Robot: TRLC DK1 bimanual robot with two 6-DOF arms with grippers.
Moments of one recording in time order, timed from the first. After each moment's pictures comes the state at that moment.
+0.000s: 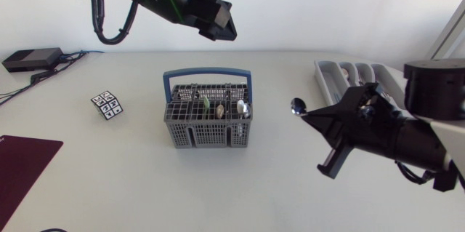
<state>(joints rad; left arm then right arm) -0.56 1.65 1.75 -0.84 0.21 0.17 0.35 0.92 0.56 -0.18 -0.21 -0.61</state>
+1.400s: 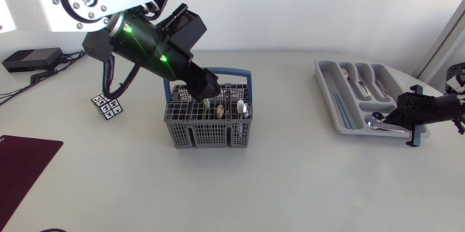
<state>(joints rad) -0.55 1.59 1.41 -0.74 0.17 0.27 -0.57 1.99 1.24 -0.43 -0.42 -1.75</state>
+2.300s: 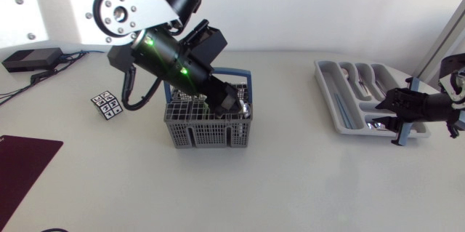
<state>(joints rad) -0.62 1.66 1.42 -0.75 0.31 0.17 -0.43 1.69 0.95 -0.23 -0.37 -1.54</state>
